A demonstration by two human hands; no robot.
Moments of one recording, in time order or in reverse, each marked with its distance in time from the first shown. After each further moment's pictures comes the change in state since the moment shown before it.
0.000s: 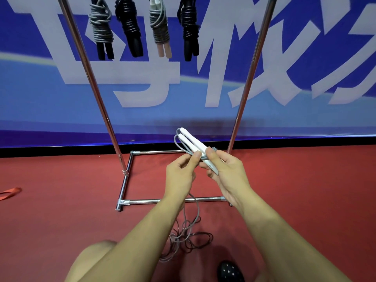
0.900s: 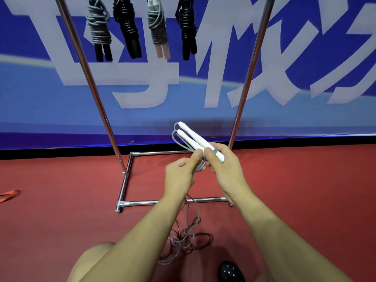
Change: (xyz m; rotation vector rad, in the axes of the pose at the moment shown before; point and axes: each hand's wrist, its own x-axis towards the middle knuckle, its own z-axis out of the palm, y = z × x) left_hand 0.002 0.008 0.004 -0.002 0.053 -0.122; right_hand 0.004 0.000 0.000 -0.290 0.031 -0.281
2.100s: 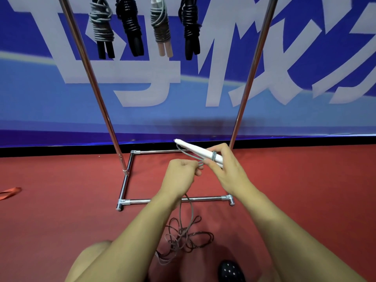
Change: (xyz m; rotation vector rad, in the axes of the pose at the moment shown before) left_hand 0.003 0.006 -0.014 0.268 -0.111 -0.058; right_hand 0.011 0.019 -0.023 -0.573 -0.214 -0.296
